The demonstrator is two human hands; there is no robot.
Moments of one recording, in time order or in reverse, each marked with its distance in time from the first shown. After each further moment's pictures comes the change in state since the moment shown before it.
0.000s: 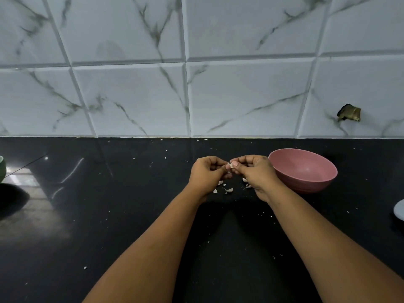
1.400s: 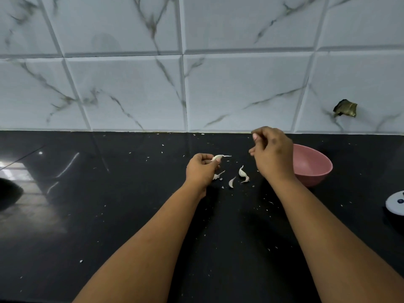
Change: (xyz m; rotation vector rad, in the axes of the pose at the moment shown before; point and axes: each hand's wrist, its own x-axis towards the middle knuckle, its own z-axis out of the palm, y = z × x) left_hand 0.010 -0.015 0.005 -0.060 0.268 -0.209; right_hand 0.008 -0.022 -0.030 -0.672 0.384 -0.631
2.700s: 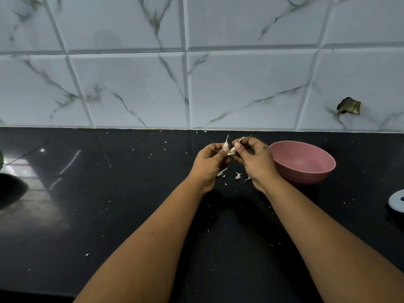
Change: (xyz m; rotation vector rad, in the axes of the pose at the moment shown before) left_hand -0.016 0.017 0.002 -0.321 -0.319 0.072; right_hand -0.024 -0.021 0.029 0.820 -0.246 0.489
